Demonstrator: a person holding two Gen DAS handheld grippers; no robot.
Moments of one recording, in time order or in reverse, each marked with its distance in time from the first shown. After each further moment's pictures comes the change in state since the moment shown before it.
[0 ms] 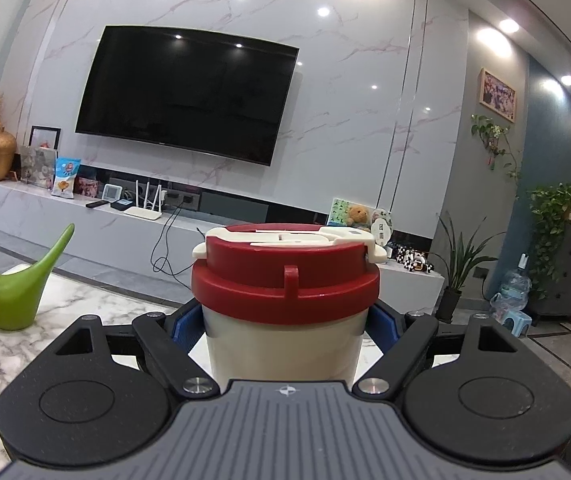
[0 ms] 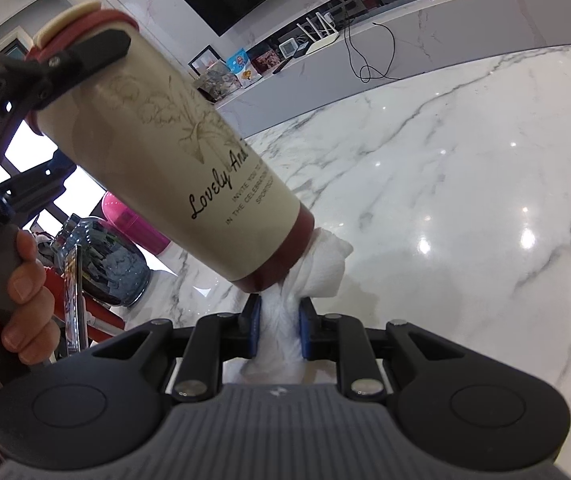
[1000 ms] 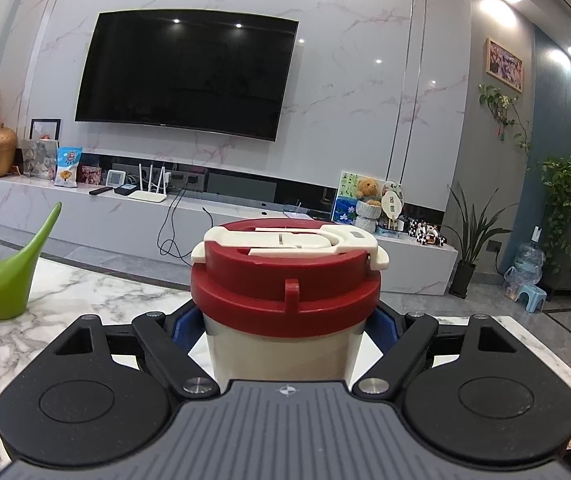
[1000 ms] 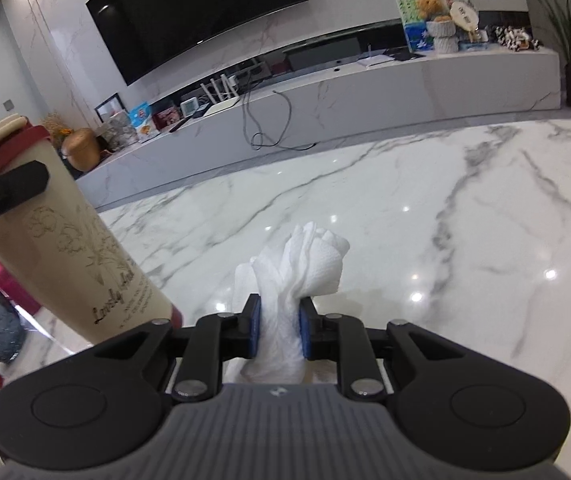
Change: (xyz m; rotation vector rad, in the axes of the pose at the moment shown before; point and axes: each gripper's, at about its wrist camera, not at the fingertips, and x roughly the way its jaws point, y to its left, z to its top) left arm 0.031 -0.012 -0.015 0.044 0.063 0.034; right arm -0.024 -0.052 0.037 -0.053 -0.208 -0.372
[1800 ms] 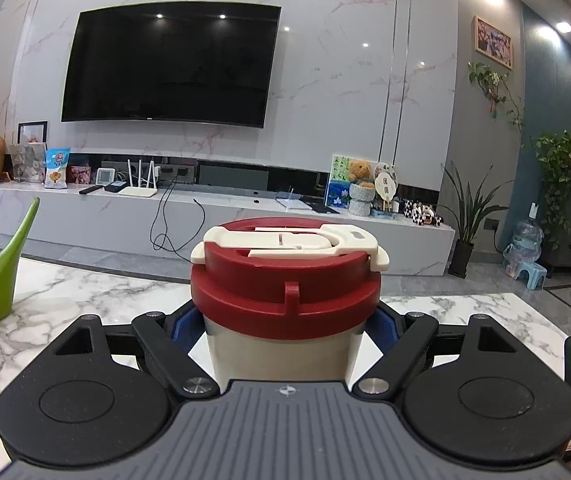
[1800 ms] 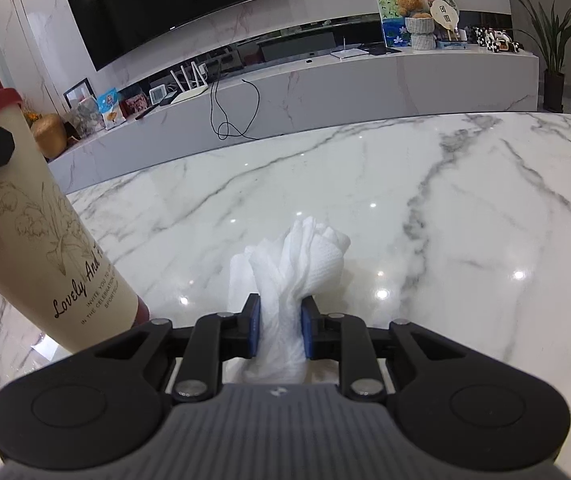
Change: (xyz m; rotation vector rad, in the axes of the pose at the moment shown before) left arm 0.019 -0.008 -0.009 0.056 0.046 -0.014; right arm 0.031 -0.014 -0.006 -0.022 0.036 -0.094
